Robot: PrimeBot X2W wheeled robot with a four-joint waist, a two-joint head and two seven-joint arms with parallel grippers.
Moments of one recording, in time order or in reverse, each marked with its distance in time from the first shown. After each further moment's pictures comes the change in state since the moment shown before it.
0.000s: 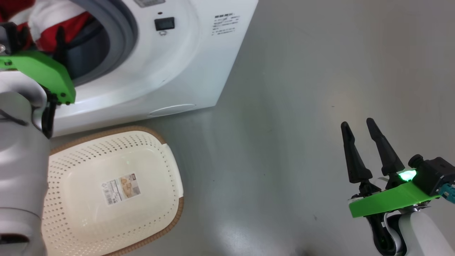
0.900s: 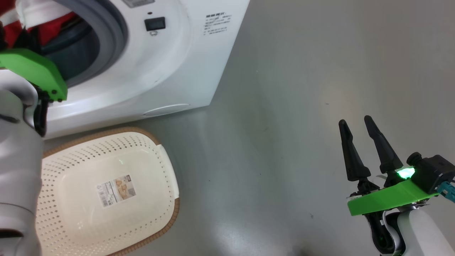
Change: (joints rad) left arm -0.055 0.020 -0.021 0.093 -0.043 0.013 -0.037; right arm -0.012 0.002 0.012 0.000 0.001 0.000 0.000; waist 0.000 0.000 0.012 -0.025
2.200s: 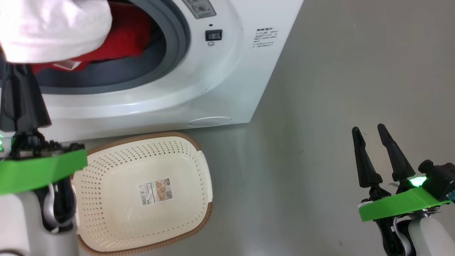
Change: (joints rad) left arm 0.727 -0.193 0.257 -1.268 -0.093 -0.016 -0.052; right arm 0.044 -0.022 -0.042 0.001 -0.002 0.000 0.000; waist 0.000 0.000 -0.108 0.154
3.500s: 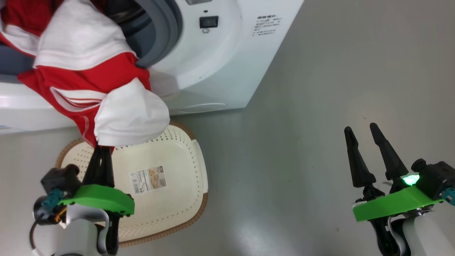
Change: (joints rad) left arm 0.095 0.003 -0.135 0.498 0.001 0.051 -0.003; right arm -0.009 0.004 0.029 -0.002 0.000 0.000 0.000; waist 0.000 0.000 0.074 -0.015
